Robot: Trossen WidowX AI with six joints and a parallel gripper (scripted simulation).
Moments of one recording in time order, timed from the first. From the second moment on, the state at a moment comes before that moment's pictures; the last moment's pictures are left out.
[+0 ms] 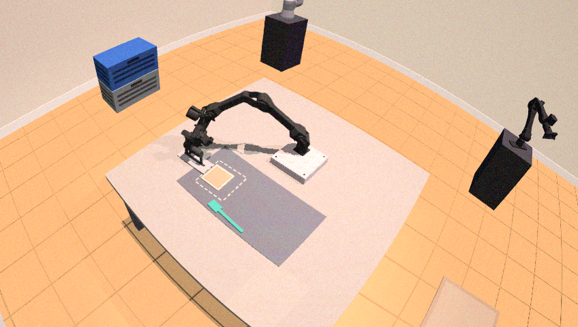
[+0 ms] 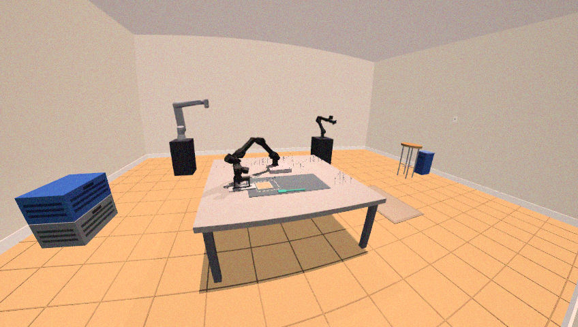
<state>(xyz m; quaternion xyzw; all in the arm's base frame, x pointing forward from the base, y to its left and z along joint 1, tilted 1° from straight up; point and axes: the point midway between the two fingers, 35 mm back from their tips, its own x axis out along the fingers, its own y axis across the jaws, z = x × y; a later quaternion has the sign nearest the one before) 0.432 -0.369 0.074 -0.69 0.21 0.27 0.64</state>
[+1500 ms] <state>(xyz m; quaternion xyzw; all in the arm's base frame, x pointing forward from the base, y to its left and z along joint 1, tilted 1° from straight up) 0.502 -0.218 0.095 -0.66 0.25 0.32 0.63</state>
